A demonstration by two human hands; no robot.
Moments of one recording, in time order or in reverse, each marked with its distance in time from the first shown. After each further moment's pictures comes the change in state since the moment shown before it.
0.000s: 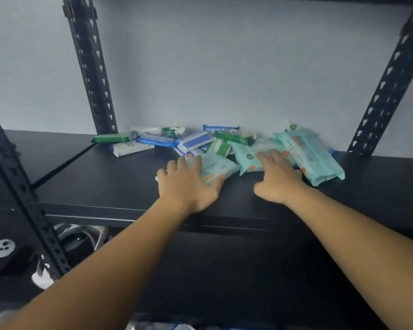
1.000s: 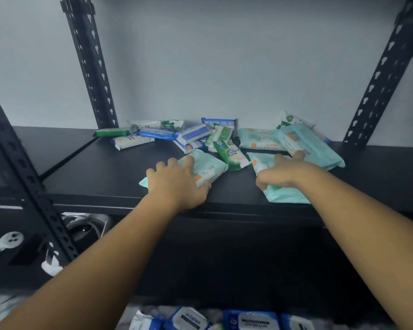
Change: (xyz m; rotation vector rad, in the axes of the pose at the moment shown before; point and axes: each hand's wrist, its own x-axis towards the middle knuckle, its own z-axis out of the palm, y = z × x) left_hand -0.016 -0.012 -0.011 0.145 -0.066 0.002; right_hand -0.018 0.003 -0.036 -0.014 -0.254 0.380
